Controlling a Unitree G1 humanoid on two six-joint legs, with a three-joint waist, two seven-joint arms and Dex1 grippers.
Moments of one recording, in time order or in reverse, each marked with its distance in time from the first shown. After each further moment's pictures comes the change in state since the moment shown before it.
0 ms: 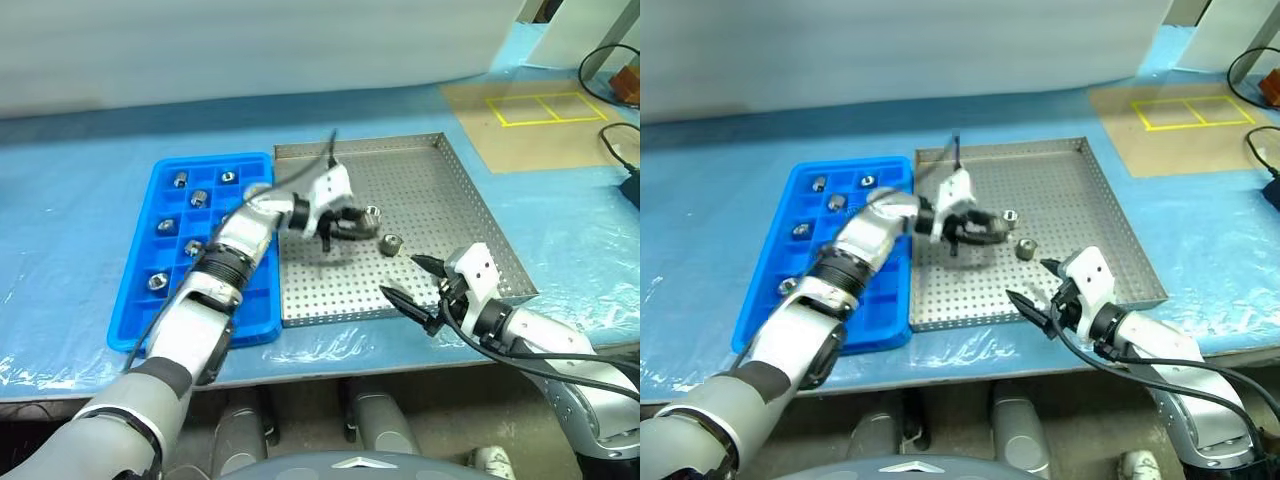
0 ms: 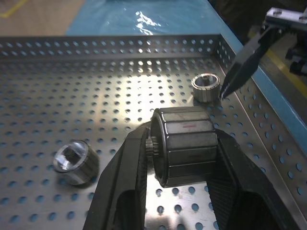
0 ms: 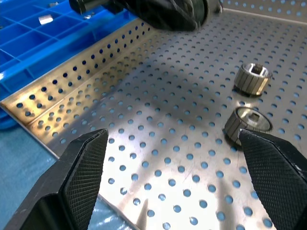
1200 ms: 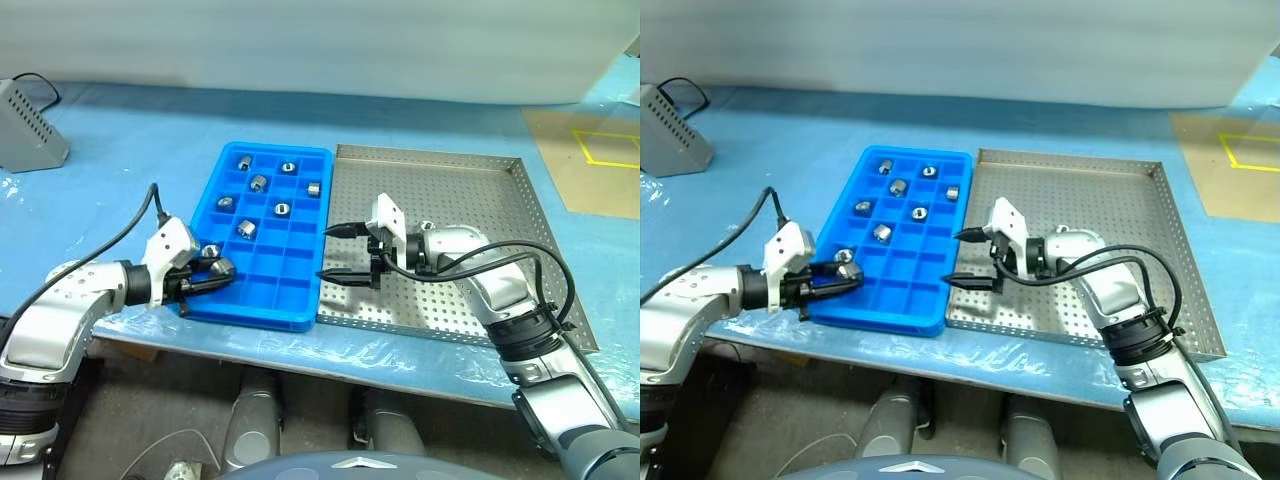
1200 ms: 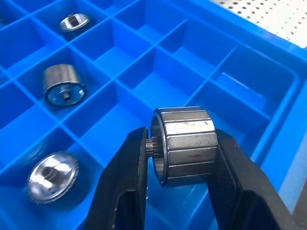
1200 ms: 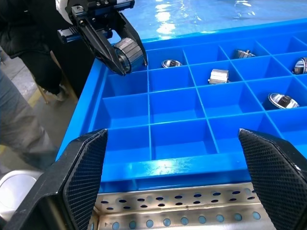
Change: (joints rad) left arm 0.796 0.592 0.295 -0.836 -0.269 0.424 0.163; right arm -0.609 0.106 0.339 0.574 -0.105 -0.180 0.516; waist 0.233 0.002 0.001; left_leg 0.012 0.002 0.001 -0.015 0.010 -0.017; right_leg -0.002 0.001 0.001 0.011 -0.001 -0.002
